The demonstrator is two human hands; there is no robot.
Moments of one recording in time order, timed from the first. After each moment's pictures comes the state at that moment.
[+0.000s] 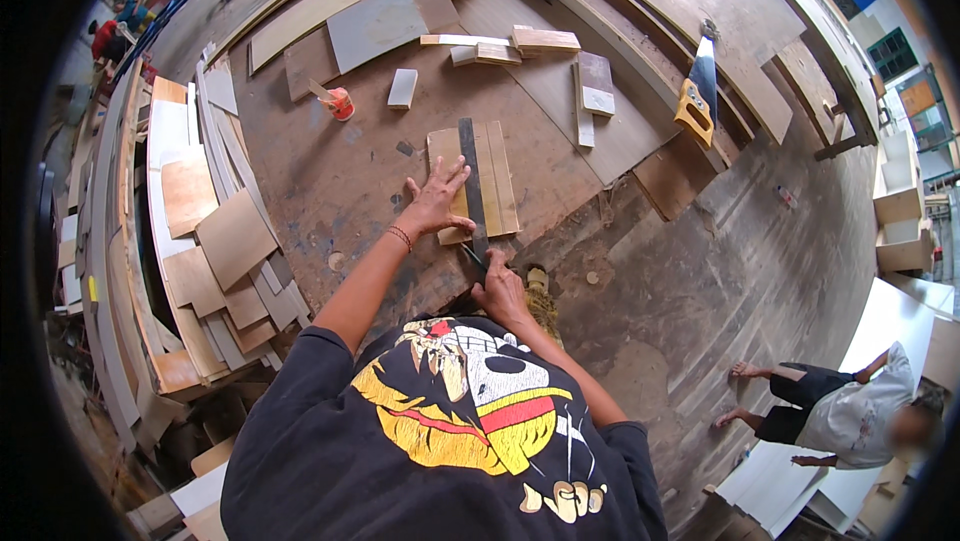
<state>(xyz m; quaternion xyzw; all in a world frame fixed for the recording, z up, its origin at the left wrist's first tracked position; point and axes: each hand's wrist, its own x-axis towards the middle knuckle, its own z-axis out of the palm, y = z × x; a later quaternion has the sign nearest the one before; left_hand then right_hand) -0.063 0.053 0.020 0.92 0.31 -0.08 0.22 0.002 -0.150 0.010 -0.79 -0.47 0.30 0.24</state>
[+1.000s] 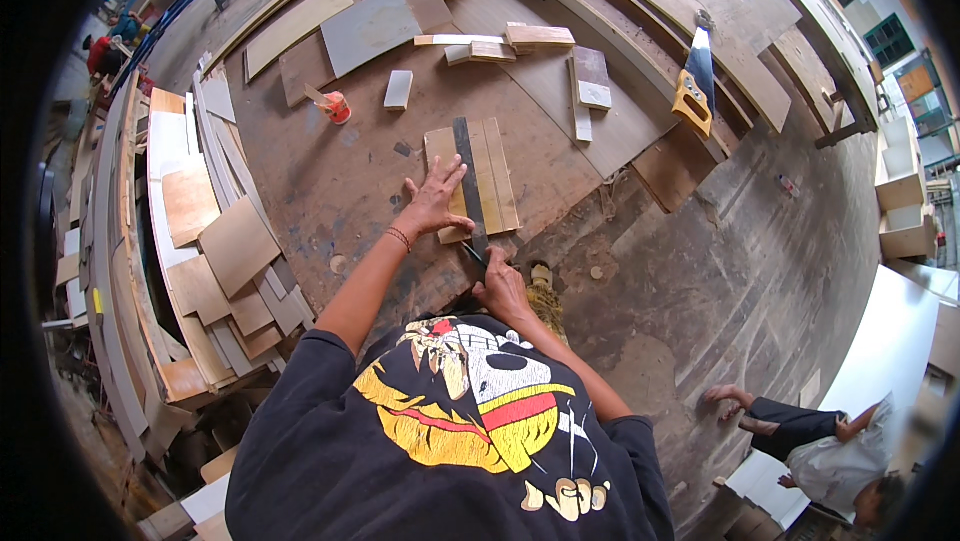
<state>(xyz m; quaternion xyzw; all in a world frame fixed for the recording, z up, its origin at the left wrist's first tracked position) -0.065 0.057 0.011 0.93 0.30 -0.06 0.21 0.001 -0.148 0.015 -0.79 -0.47 0.31 0.24</state>
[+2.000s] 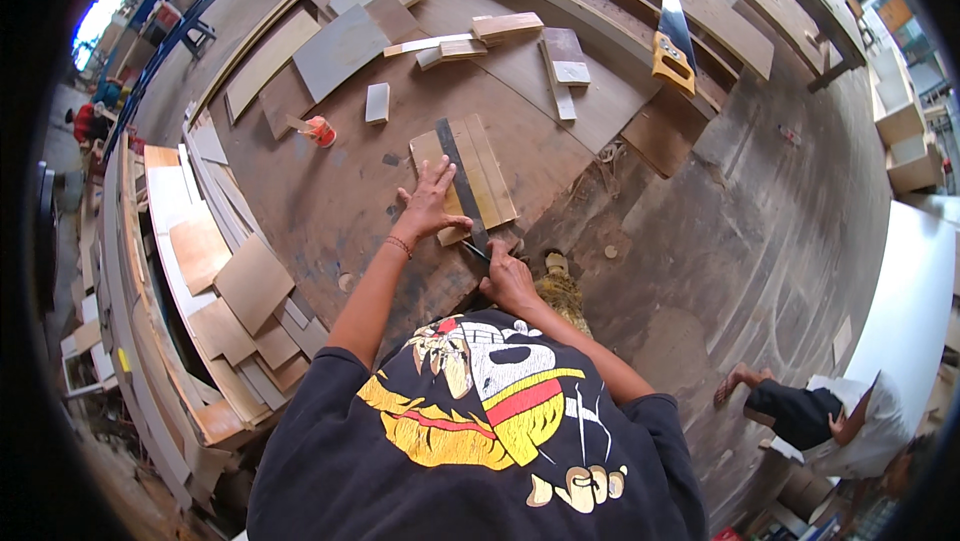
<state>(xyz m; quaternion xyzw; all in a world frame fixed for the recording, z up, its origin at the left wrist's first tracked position) -0.061 0.053 0.021 0.92 0.31 -0.06 0.21 0.002 -0.150 0.003 -0.79 -0.45 0.30 0.27</state>
